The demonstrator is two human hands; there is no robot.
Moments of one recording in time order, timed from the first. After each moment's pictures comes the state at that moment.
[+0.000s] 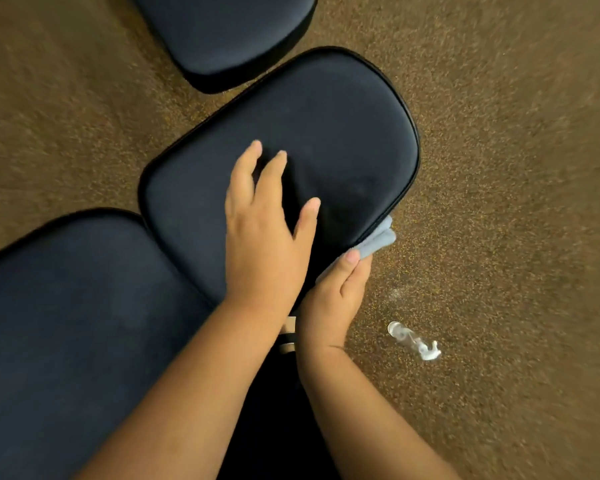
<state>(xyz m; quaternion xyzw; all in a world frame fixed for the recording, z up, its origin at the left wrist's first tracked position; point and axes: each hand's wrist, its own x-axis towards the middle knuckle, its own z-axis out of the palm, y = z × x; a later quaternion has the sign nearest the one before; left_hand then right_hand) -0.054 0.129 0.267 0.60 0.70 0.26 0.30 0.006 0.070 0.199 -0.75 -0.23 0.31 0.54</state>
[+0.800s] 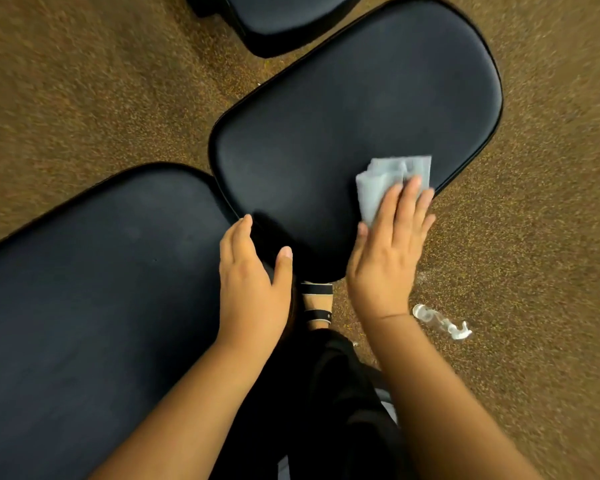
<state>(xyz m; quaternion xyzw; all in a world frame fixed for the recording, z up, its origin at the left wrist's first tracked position) -0.152 0.025 0.230 0.47 0.76 0.21 0.40 0.002 0.042 0.191 -0.74 -0.64 0.06 0.17</state>
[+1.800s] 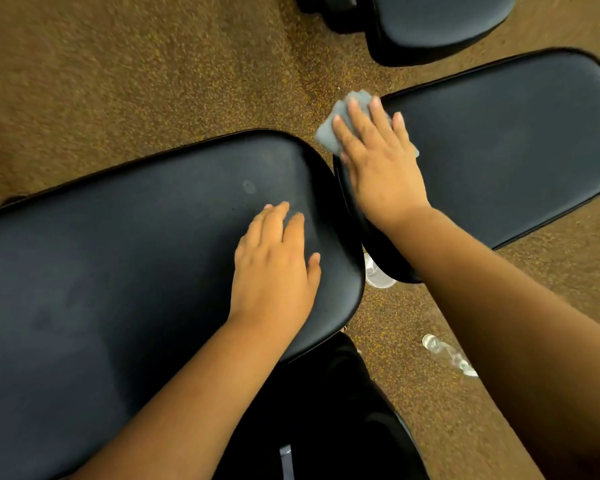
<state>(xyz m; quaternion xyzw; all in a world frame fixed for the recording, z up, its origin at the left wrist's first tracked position) -0.250 -0.005 0.248 0.59 0.76 0.05 0.27 -0.114 0.152 0.196 -0.47 -0.88 0.06 -0.04</state>
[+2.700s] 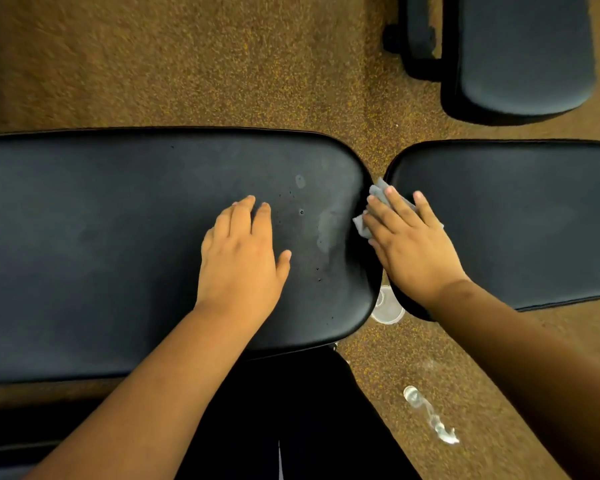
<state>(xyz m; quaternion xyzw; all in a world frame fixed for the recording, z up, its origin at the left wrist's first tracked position) -0.288 -0.040 0.262 0.47 0.86 -0.02 0.22 -0.085 0.112 0.201 -0.25 -0.96 -0.01 -0.13</state>
